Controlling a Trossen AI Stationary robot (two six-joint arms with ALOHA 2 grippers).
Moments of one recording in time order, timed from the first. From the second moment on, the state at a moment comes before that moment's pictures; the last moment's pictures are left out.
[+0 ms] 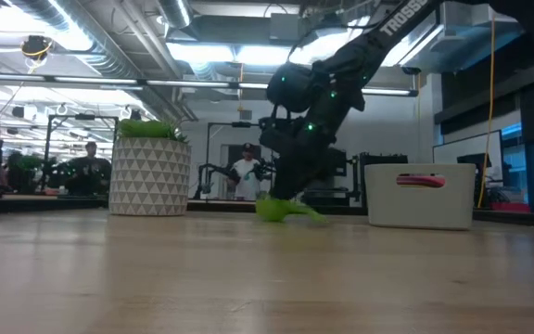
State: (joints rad) left arm -0.54 0.95 0.89 -0.20 -0.62 -0.10; right arm -0.27 2.01 1.28 -0.30 -0.05 0.22
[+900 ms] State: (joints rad) left arm -0.54 0.95 0.89 -0.20 -0.62 -0.10; right arm -0.28 2.05 1.28 -0.30 -0.21 0.23
